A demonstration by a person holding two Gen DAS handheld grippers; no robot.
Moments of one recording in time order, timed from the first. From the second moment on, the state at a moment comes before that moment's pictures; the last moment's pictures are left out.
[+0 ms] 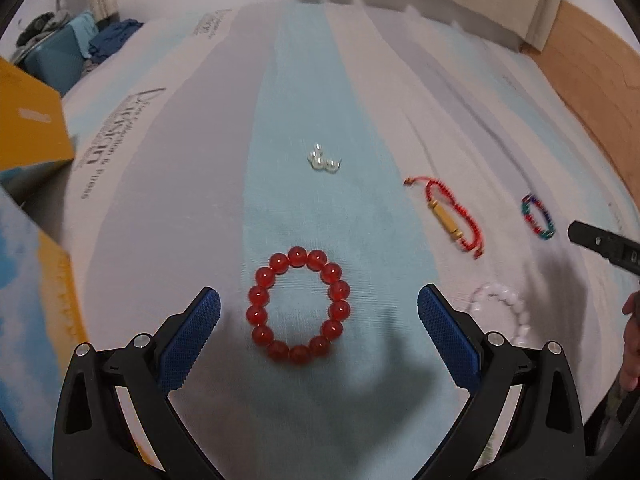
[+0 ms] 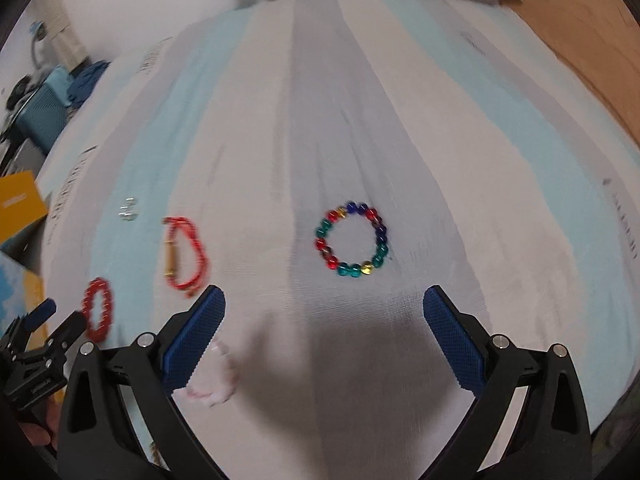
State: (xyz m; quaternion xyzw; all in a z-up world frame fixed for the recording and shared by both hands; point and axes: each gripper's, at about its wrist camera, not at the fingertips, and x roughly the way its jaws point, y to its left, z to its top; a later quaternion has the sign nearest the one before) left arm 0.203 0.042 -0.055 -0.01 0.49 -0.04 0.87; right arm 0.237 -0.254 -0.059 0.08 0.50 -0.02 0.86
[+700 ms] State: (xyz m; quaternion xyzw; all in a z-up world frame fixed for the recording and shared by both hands) left arm 0.230 0.034 -0.102 0.03 0.50 -0.05 0.87; right arm 0.282 -0.273 -0.116 0.05 0.49 -0.04 0.87
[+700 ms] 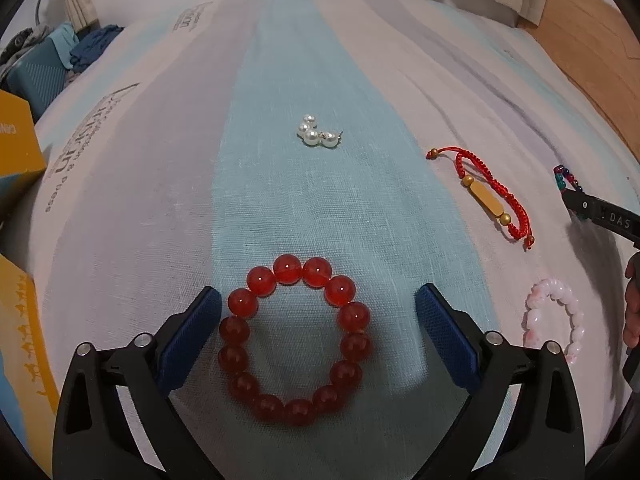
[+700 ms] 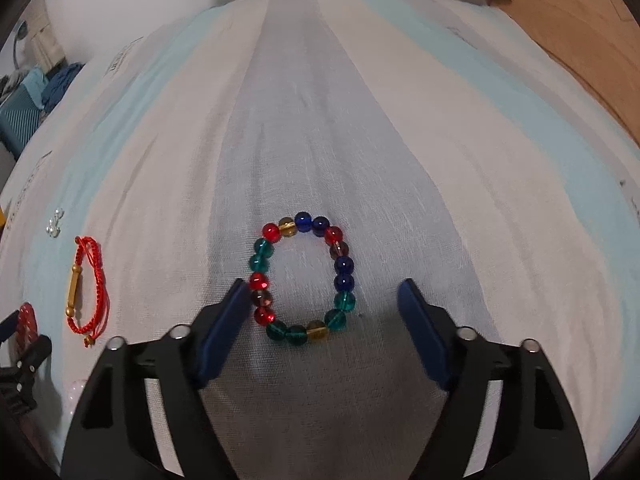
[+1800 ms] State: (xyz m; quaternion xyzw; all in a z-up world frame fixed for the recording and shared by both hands) left arm 0.223 0.045 -0.076 0.00 0.51 -0.07 0.86; right arm 0.260 -0.263 -0.080 0.06 0.46 0.00 0.89
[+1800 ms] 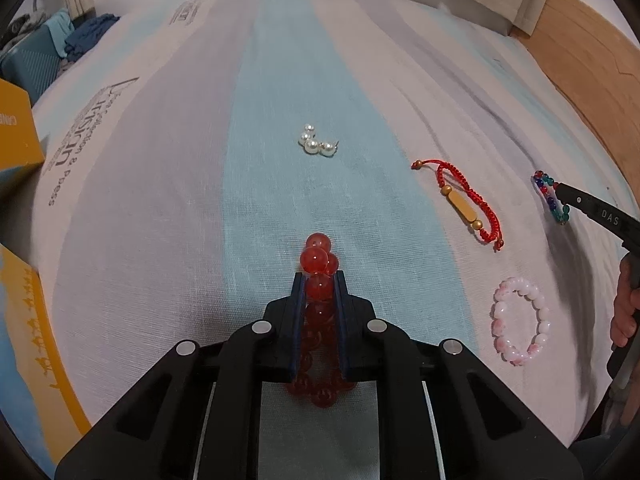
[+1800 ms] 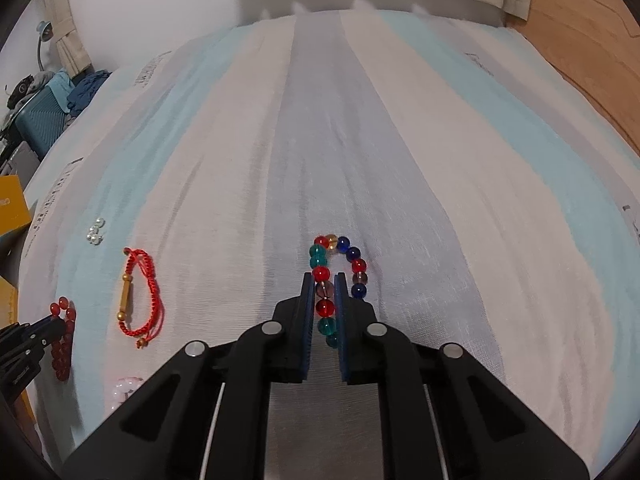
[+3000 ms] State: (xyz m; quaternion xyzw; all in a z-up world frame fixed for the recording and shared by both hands) left arm 0.205 0.038 -0.014 -0.02 0.49 -0.08 0.87; right arm 0.223 -0.245 -0.031 0.08 0.45 0.03 0.89
